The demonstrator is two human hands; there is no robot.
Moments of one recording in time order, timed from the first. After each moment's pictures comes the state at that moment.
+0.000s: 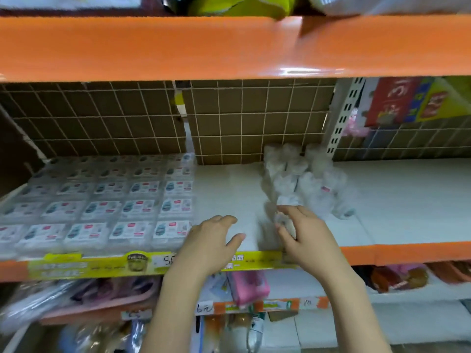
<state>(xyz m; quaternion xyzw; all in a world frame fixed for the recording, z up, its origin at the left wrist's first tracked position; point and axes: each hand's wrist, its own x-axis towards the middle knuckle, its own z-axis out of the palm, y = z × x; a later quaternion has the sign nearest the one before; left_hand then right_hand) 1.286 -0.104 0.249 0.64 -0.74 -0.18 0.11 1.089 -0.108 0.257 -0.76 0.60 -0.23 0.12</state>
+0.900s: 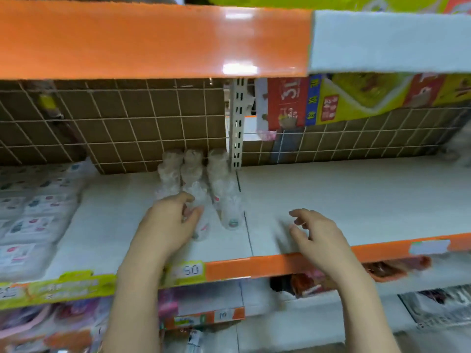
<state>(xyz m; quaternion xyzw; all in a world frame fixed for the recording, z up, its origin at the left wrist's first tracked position) 1.092 -0.164 0.268 0.66 -0.69 -0.12 0.28 0.817 -0.142 0.251 -0.70 0.67 -0.22 0.15</state>
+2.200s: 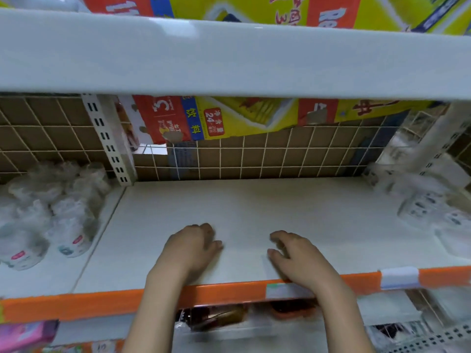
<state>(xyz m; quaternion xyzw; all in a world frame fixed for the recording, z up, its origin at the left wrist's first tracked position) 0.746 -0.219 0.241 0.67 -0.72 -0.18 0.08 0.517 -0.215 0.226 -0.74 0.63 -0.11 0.21</state>
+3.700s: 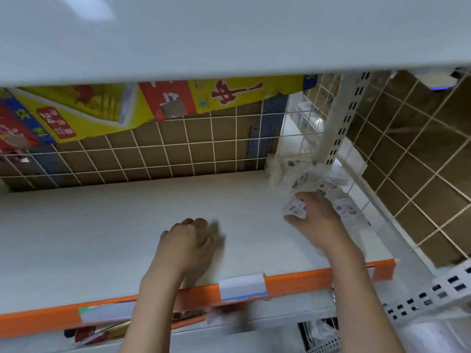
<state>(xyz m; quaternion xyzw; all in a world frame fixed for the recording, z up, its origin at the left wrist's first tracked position) 0.440 -0.258 0.235 0.68 -0.72 -0.12 0.07 0.178 -0.289 0.238 -0.68 0.70 -0.20 0.14</state>
